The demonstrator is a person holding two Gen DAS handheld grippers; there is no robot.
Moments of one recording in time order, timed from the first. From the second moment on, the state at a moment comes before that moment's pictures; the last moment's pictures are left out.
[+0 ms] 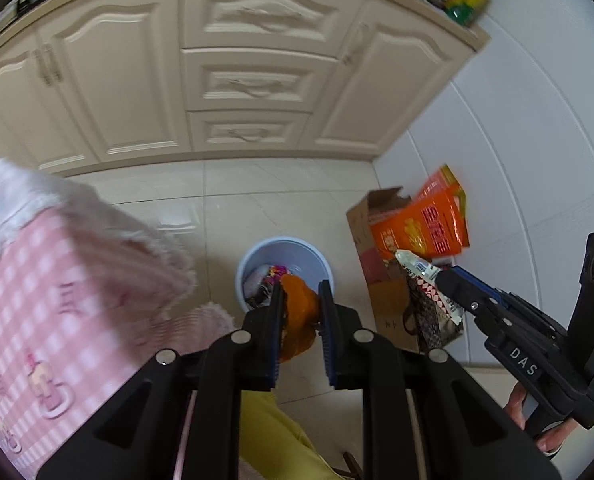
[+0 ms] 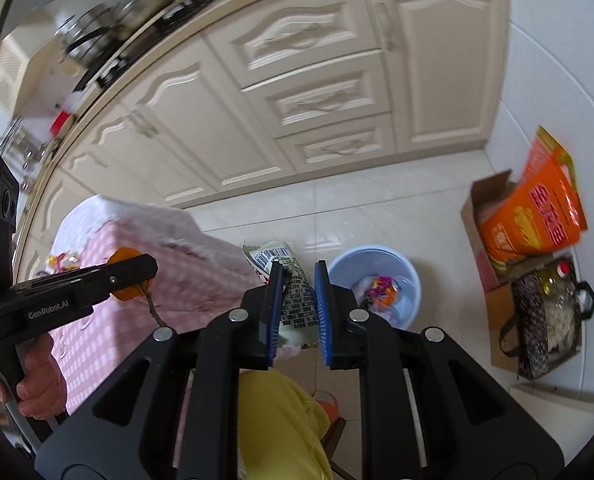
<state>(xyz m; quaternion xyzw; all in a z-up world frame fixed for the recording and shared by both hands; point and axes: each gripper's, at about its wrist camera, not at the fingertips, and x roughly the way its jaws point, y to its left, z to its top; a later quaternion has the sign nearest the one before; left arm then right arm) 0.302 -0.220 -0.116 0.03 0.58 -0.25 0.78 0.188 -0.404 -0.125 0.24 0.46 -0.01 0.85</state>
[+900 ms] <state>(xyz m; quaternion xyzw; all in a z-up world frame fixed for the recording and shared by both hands) 0.312 -0.263 -0.142 0.09 0.57 -0.24 0.79 0.199 -0.426 -0.161 0.26 0.49 -0.01 0.83</state>
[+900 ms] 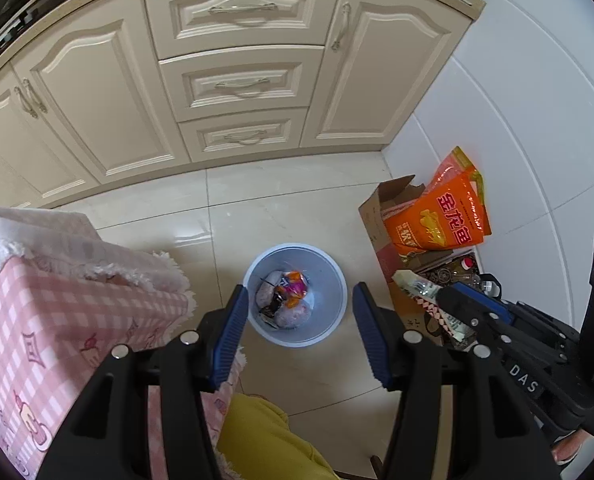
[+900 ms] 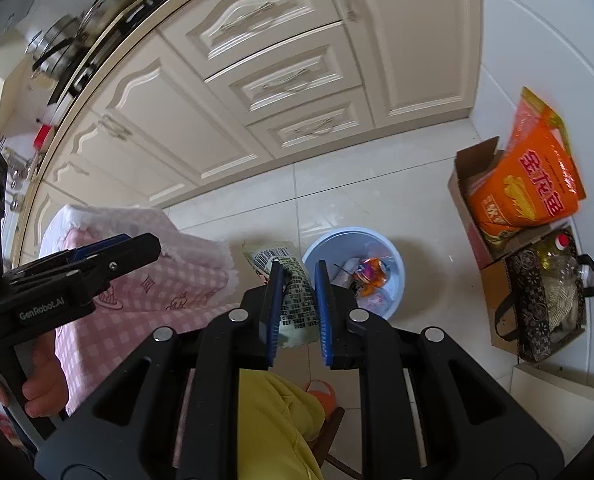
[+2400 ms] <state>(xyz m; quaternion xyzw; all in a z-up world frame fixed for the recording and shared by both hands) 0.238 -0.133 -0.087 0.01 0.51 -0.25 0.82 0.159 -0.307 -0.083 0.20 0.45 0.04 0.87</state>
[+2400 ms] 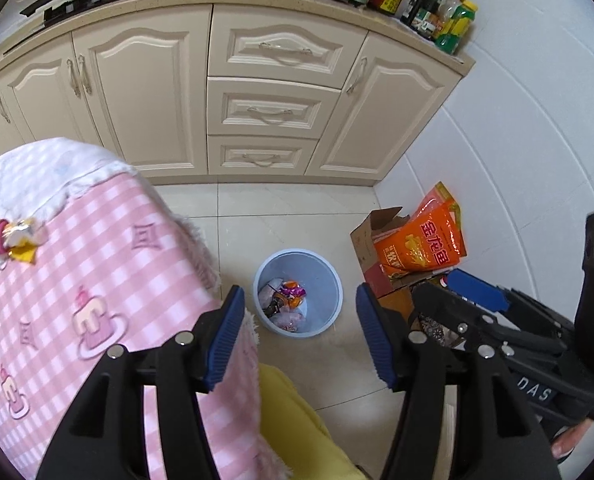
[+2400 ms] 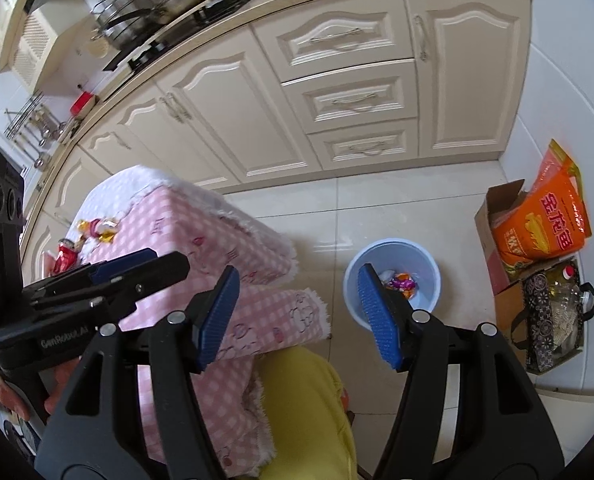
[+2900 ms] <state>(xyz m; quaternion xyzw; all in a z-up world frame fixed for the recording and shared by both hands) 0.211 -0.017 -0.078 -0.03 0.50 -0.22 0.84 0.152 -0.206 -0.069 0.15 0.46 0.08 0.87</state>
